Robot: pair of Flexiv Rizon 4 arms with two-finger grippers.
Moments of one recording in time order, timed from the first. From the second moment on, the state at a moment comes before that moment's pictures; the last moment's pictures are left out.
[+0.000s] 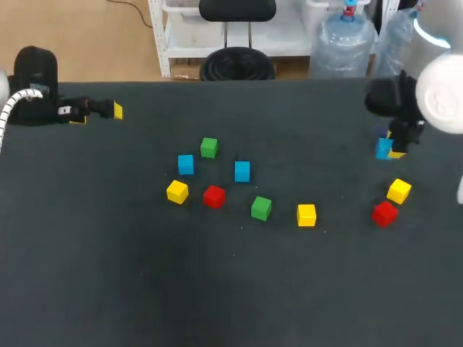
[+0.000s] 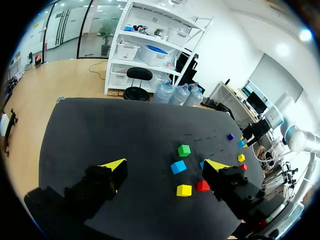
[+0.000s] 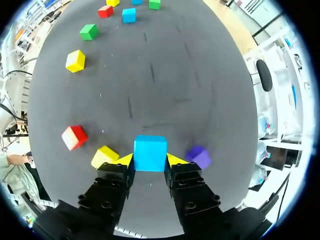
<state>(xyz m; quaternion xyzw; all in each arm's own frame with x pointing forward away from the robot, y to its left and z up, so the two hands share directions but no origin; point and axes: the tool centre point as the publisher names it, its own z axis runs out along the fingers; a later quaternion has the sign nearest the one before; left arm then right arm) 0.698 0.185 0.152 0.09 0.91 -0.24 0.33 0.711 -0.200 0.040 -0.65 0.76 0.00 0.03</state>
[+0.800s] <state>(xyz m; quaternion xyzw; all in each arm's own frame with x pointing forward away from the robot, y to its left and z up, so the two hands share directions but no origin) 0.698 0.185 0.152 0.09 0.91 -0.24 0.33 0.720 -0.109 0.047 -0.66 0.75 -0.02 0.04</state>
